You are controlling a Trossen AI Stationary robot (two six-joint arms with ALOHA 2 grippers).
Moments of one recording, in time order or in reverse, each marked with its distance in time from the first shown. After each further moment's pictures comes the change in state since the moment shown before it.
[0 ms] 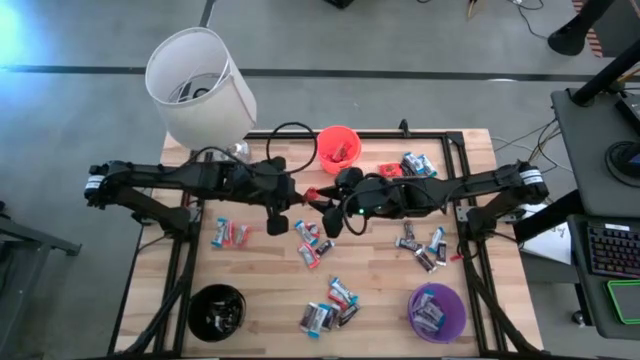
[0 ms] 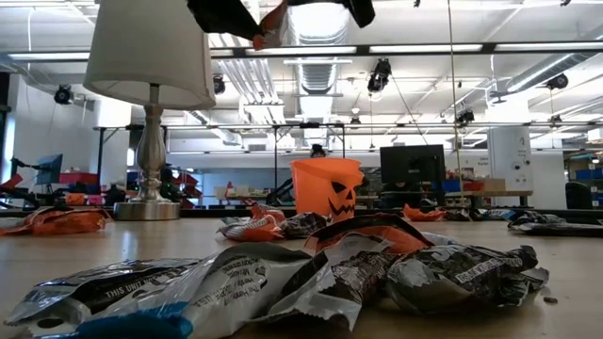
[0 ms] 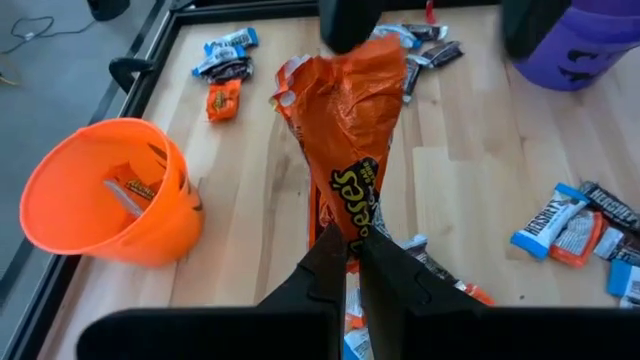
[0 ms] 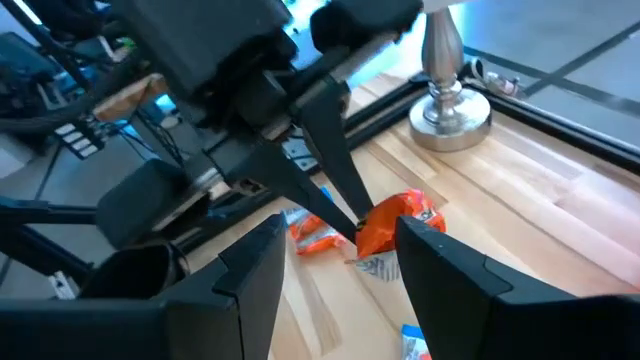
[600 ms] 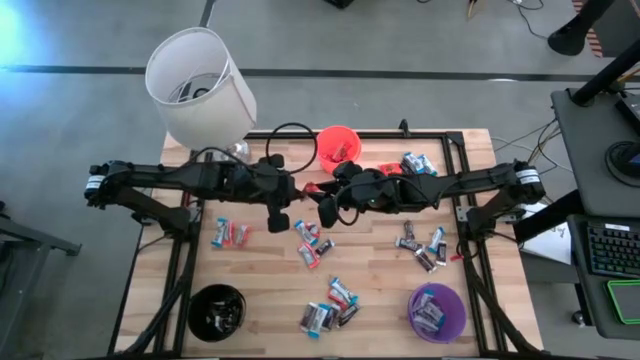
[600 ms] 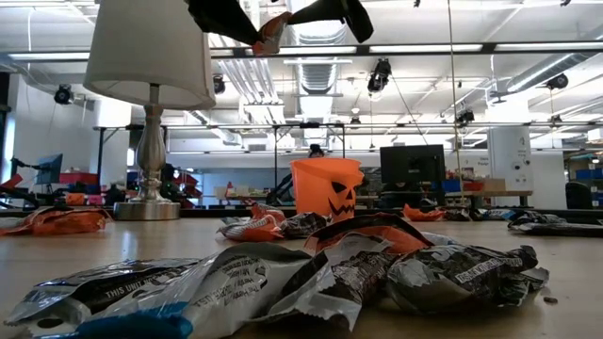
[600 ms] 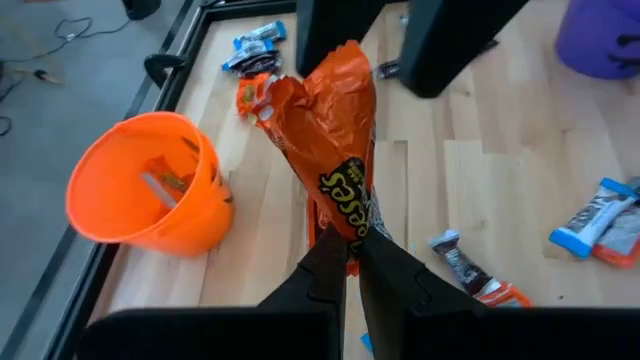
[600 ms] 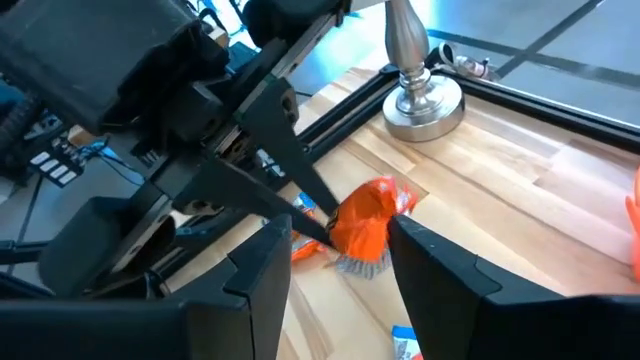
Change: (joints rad) left arm 0.000 0.002 -0.001 -0.012 -0.075 0.016; right arm -0.043 0.022 0.002 -0.004 0.000 0.093
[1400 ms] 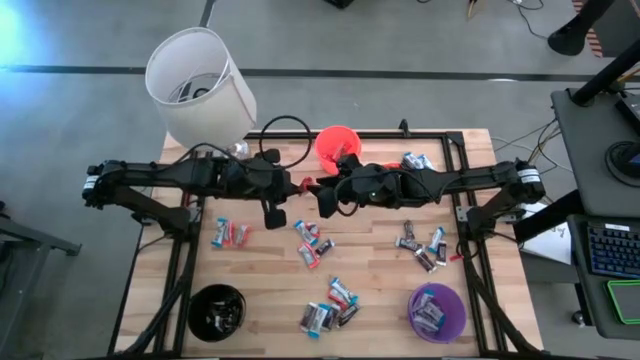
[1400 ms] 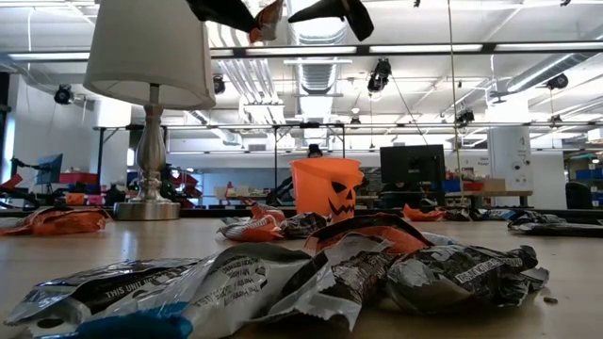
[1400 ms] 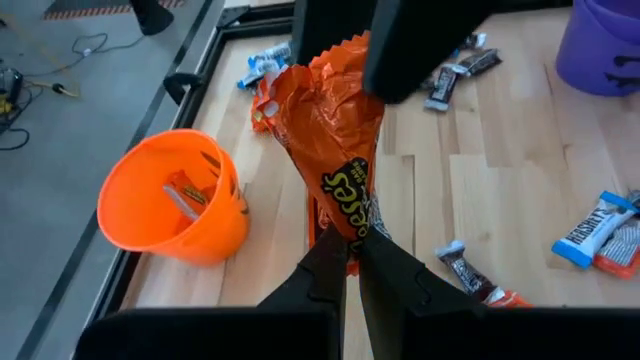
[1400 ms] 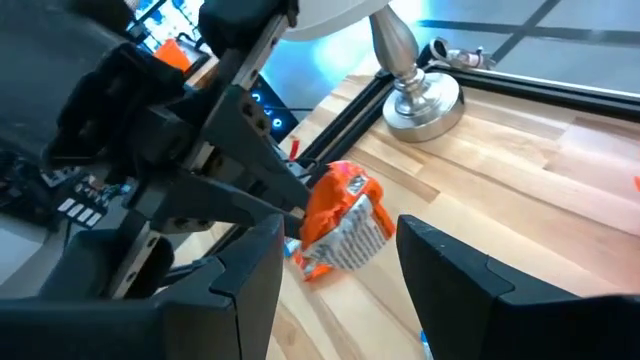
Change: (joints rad) left arm 0.002 -0.023 0.050 -0.039 -0.013 0.015; right arm -0.028 -0.003 0.034 -0.020 -0.007 0.129
